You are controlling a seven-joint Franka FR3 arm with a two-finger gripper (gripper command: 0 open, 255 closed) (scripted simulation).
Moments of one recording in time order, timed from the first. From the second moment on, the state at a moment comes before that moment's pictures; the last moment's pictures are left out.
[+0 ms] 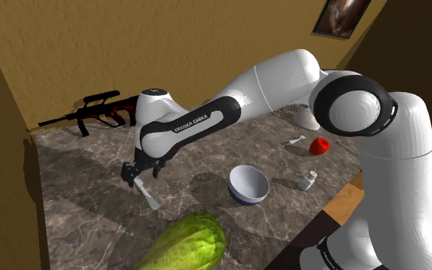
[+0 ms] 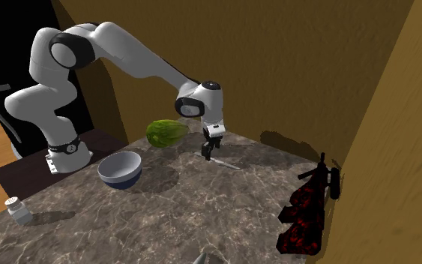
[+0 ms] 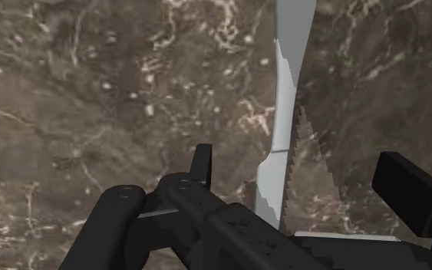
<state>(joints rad) 0.34 0.64 0.25 -1.72 -0.02 2.36 0.45</state>
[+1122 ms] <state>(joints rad) 0.34 0.69 0.24 -1.71 -0.04 2.39 0.46</state>
